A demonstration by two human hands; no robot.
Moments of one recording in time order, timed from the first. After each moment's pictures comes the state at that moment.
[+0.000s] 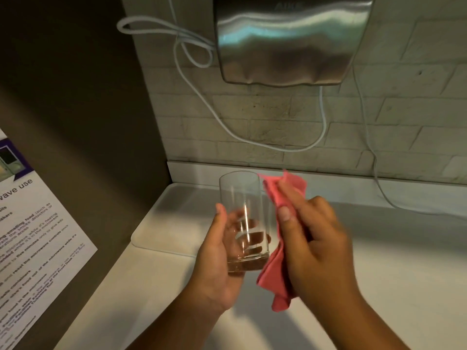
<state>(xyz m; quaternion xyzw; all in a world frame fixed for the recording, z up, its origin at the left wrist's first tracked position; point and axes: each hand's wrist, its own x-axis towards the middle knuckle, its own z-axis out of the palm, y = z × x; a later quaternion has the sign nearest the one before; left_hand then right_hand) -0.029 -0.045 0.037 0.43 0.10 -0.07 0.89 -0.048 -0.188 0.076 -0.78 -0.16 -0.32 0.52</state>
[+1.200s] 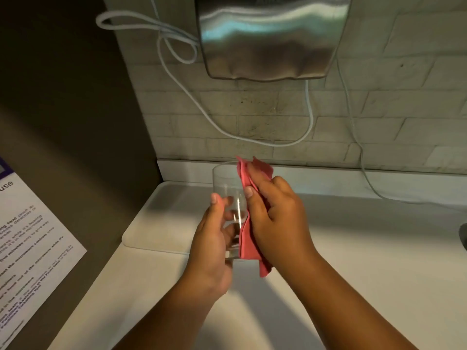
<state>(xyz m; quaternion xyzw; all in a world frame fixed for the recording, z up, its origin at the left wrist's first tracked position) -0.027 -0.055 0.048 0.53 0.10 -0.01 0.84 -0.005 -0.170 0.065 -0.83 -0.14 -0.28 0.47</state>
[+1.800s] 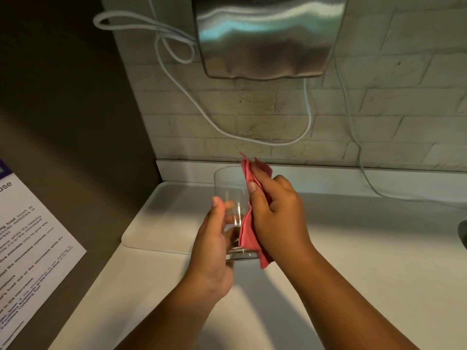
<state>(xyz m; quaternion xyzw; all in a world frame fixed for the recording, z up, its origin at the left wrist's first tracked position) -0.027 -0.057 0.040 0.51 0.13 -0.01 0.85 0.008 -0.171 0.058 -0.81 -0.10 -0.27 0.51</state>
